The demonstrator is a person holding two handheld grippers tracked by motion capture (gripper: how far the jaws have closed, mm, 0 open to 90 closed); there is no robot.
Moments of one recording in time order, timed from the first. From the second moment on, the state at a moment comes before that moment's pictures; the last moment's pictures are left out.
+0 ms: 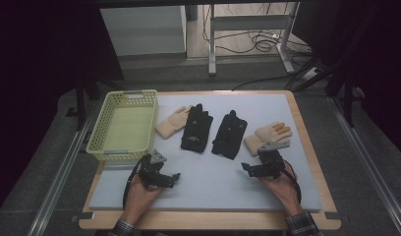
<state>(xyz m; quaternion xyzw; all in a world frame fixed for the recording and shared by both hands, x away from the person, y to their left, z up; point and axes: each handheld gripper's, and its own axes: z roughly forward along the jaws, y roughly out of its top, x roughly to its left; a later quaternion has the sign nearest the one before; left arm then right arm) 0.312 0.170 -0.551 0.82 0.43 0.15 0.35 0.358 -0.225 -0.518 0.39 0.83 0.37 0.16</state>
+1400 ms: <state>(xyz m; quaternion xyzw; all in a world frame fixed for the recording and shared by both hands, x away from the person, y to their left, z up) 0.312 0.170 -0.551 0.82 0.43 0.15 0.35 0.477 -0.147 -0.522 0.39 0.85 0.32 0.16</state>
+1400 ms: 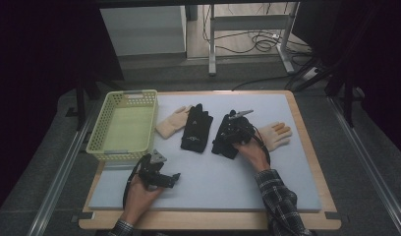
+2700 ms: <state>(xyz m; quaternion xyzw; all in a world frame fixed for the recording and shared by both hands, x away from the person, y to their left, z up) 0.311 0.169 -0.551 0.82 0.43 0.15 0.35 0.344 -0.128 -0.501 0.29 0.87 0.39 0.09</state>
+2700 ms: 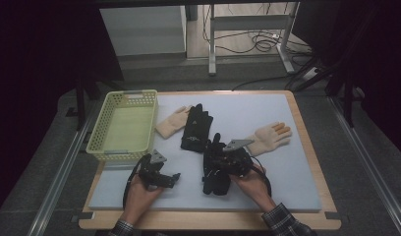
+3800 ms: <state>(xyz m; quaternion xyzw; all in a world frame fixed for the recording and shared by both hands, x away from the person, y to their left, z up) 0.312 0.170 -0.551 0.82 0.43 0.15 0.35 0.446 -0.076 -0.495 0.31 0.86 0.38 0.12</state>
